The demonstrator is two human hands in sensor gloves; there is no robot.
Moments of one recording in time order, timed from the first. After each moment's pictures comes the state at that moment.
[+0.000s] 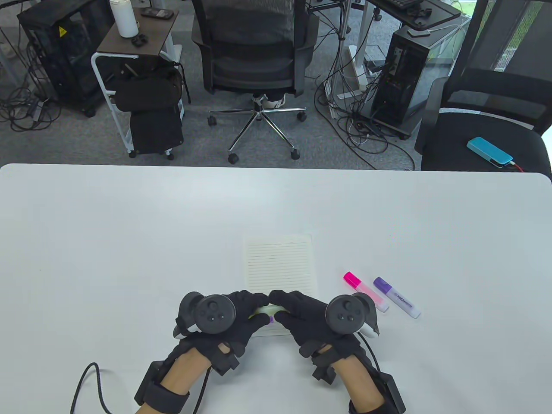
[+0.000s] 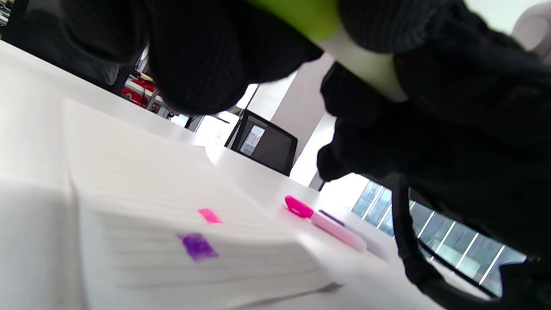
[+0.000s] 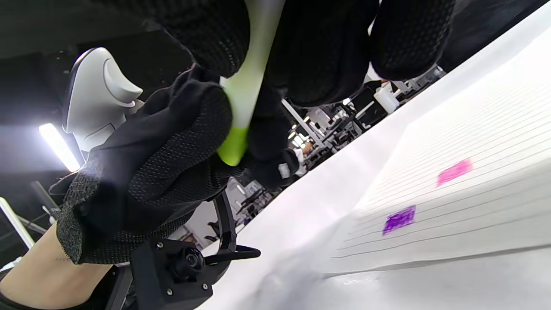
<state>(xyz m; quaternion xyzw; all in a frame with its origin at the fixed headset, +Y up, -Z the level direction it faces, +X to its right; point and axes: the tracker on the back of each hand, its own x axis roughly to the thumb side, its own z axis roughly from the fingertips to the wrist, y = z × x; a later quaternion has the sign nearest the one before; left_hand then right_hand) -0.134 -0.727 -0.291 0.01 -0.30 0.26 0.92 0.094 -0.736 -0.291 0.35 0.02 0.85 0.40</state>
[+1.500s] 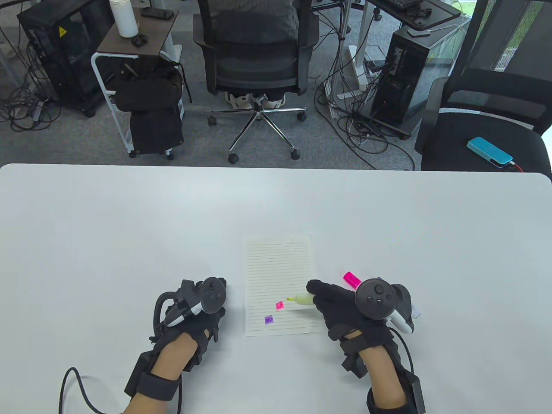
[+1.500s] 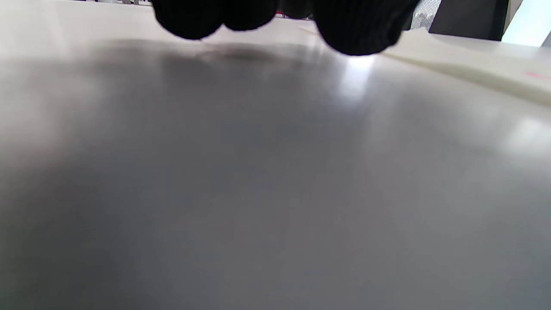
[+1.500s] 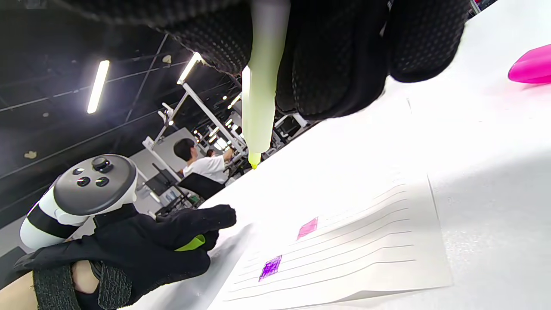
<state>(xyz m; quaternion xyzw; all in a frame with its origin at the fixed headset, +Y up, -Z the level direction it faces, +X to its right) -0.184 -0.776 -0.326 -0.15 -0.09 0.03 0.98 0.158 -0.716 -0.303 0.21 0.05 0.91 0.35</state>
